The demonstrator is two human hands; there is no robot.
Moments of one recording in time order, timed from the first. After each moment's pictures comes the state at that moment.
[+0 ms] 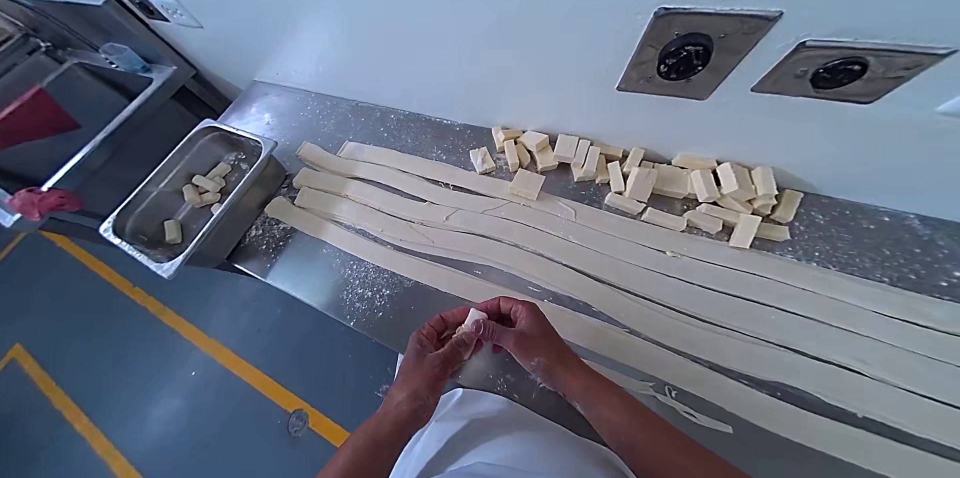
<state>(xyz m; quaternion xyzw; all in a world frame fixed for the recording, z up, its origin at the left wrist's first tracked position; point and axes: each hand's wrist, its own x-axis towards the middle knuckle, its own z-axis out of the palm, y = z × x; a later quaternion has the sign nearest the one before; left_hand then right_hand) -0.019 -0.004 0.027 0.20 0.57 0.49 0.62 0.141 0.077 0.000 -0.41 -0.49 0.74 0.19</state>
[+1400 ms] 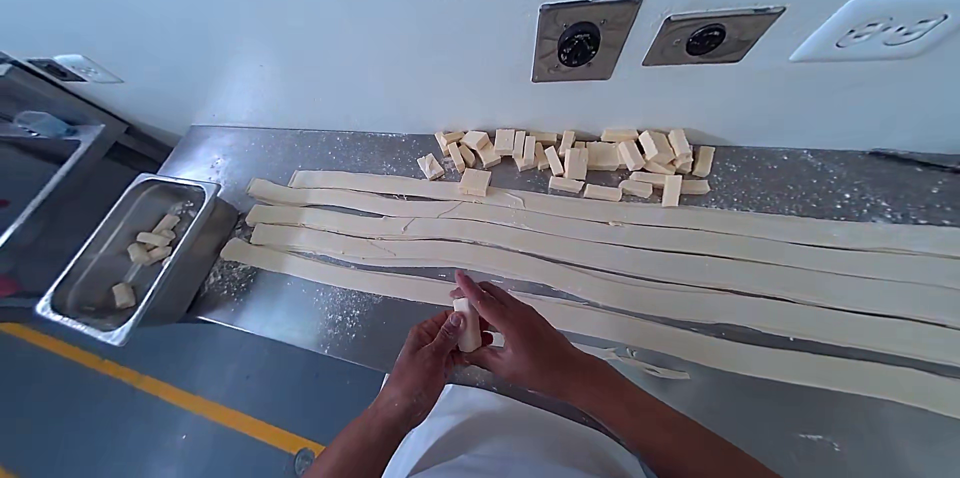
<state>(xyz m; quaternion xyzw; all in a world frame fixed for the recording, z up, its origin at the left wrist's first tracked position) 0.013 0.021 0.049 0.27 0.50 0.43 0.70 0.182 0.067 0.024 -0.30 -0.80 0.41 0.32</state>
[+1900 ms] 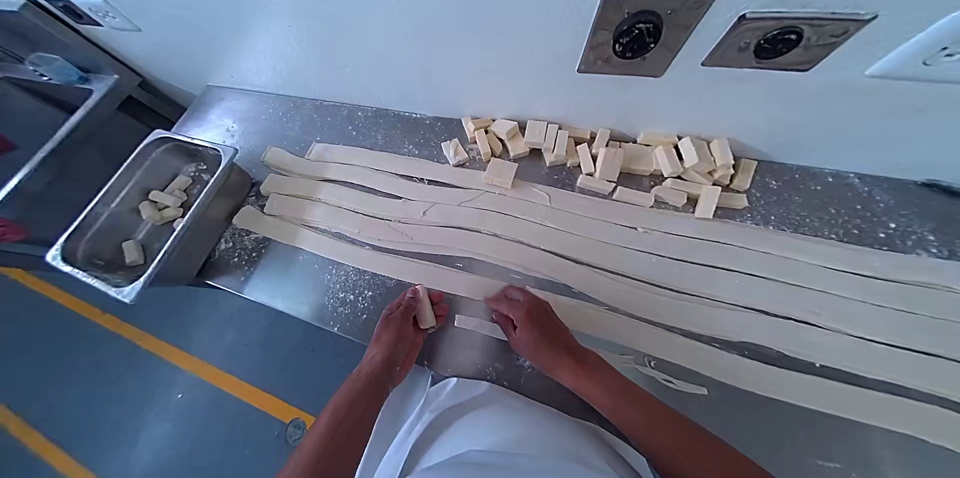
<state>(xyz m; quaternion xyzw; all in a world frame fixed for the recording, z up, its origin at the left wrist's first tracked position) -0.042 0.028 0.011 0.12 0.62 0.47 0.62 0.171 0.073 -0.033 -0.41 -0.81 0.40 0.14</state>
